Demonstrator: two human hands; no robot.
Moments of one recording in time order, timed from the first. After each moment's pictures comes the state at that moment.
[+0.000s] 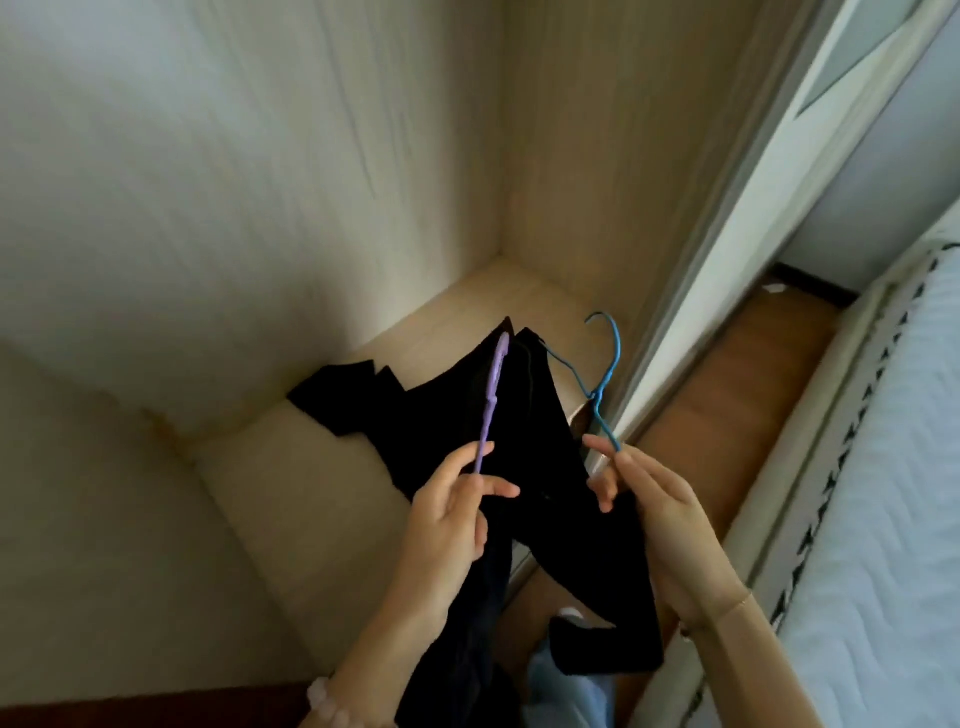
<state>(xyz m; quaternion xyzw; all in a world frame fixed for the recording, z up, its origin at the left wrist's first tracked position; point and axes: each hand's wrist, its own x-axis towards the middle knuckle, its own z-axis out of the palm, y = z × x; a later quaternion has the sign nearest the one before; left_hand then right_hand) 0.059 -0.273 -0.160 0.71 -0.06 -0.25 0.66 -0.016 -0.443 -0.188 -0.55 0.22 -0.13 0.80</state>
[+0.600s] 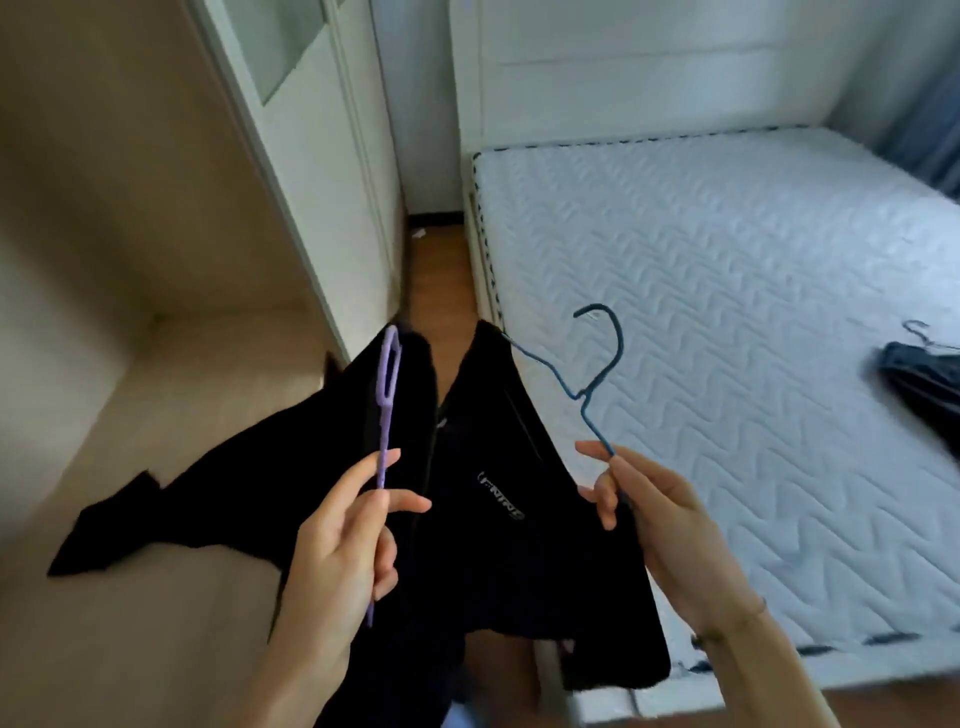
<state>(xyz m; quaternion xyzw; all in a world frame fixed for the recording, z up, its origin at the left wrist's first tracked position) -0.117 -0.194 -0.120 0.64 -0.33 -0.42 0.55 -0.336 -0.275 -0.160 -0.42 0.41 -0.44 0.68</state>
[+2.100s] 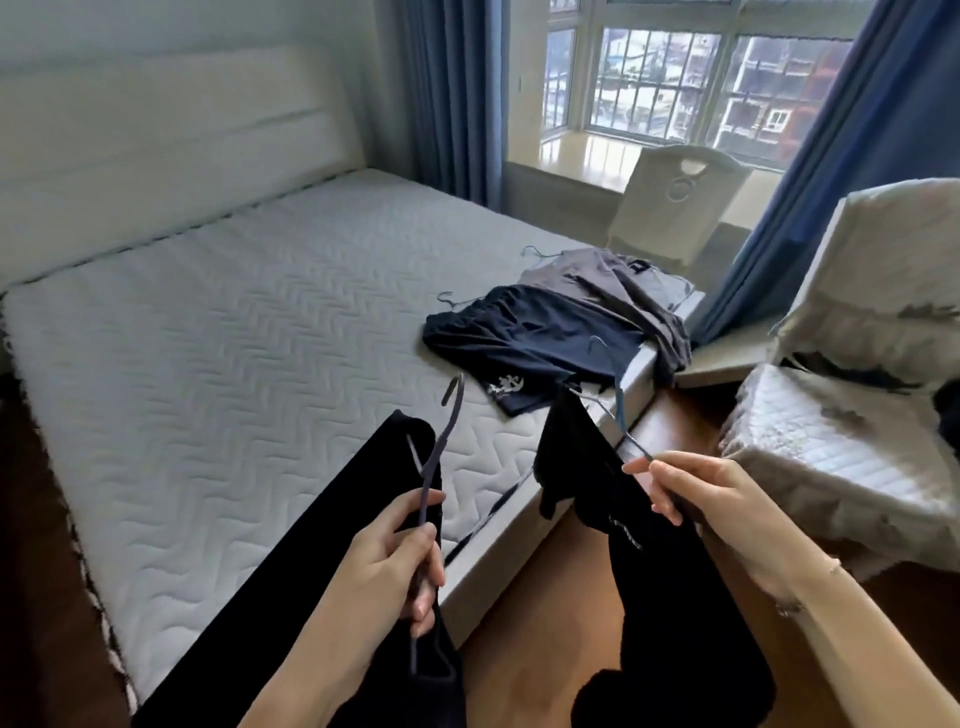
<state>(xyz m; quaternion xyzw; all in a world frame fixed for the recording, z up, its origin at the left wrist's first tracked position) -0.698 -0.188 -0.116 0.45 -0.52 -0.68 0.28 -0.980 -0.107 -0.143 -0.41 0.62 -0.52 0.42</state>
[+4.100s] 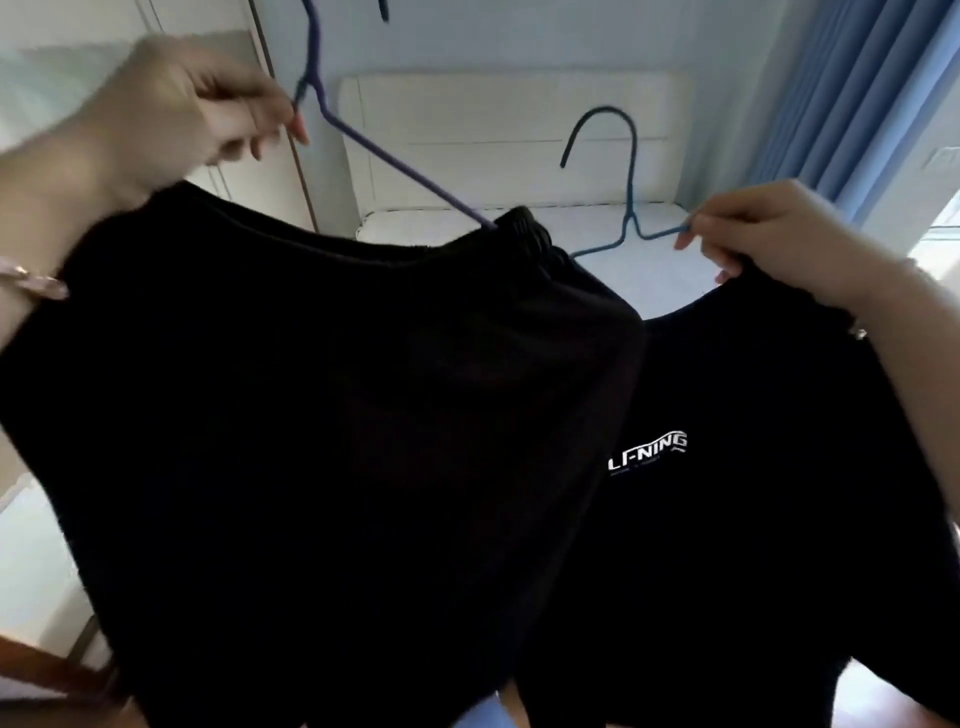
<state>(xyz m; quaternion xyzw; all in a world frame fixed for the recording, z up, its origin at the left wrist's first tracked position) -0.690 -0.313 0.098 0.57 -0.69 -0.09 0.44 -1.085 -0.428 0.038 -0.80 0.43 -0.32 0.28</state>
